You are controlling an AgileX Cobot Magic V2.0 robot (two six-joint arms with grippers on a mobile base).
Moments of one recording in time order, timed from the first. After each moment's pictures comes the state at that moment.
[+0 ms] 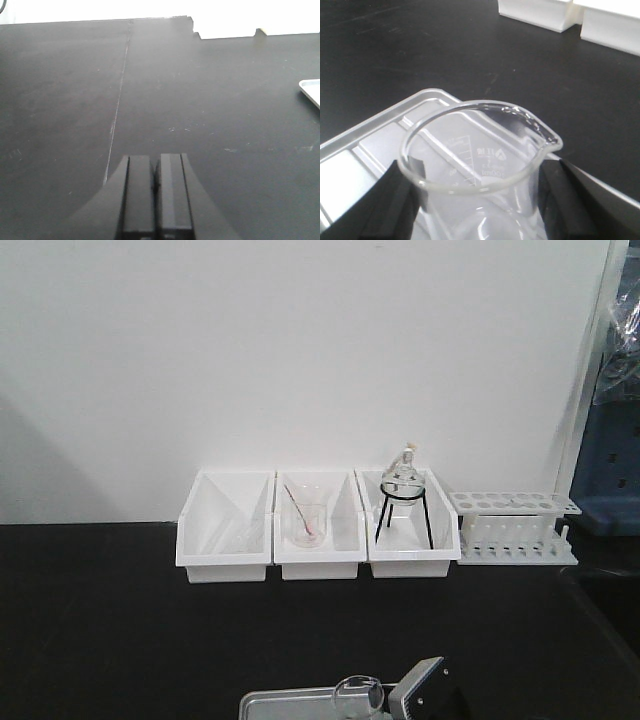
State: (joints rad) left arm 0.01 -0.01 0.03 0.03 0.36 -0.01; right arm 0.30 2.04 -0.73 -0.63 -0.94 0.25
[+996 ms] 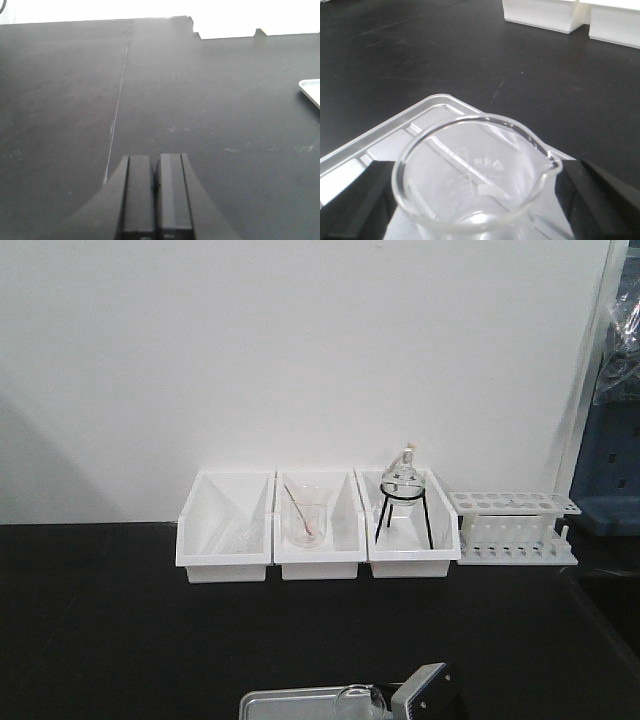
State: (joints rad) left arm 0.01 -0.01 0.03 0.03 0.36 -0.01; right arm 0.30 2.08 -0.73 -0.62 -1.02 0.27
